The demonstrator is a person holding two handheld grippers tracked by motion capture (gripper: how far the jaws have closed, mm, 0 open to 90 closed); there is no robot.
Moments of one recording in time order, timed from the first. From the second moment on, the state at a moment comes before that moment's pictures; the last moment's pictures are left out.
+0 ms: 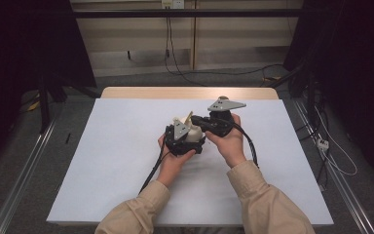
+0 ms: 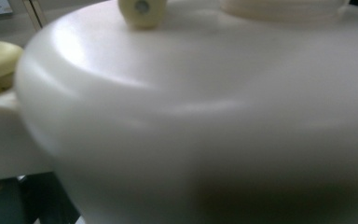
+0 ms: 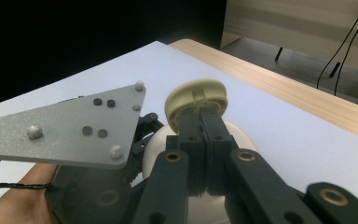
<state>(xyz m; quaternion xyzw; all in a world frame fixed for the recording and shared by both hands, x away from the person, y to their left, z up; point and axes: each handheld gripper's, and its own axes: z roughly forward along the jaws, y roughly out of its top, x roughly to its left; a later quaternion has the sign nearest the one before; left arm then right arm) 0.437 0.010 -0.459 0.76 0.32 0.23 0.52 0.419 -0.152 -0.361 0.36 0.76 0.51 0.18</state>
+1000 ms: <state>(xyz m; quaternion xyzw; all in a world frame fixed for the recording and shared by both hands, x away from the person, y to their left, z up) 0.437 0.010 -0.459 0.76 0.32 0.23 0.52 0.423 -0.147 -0.358 0.35 0.76 0.51 0.19</state>
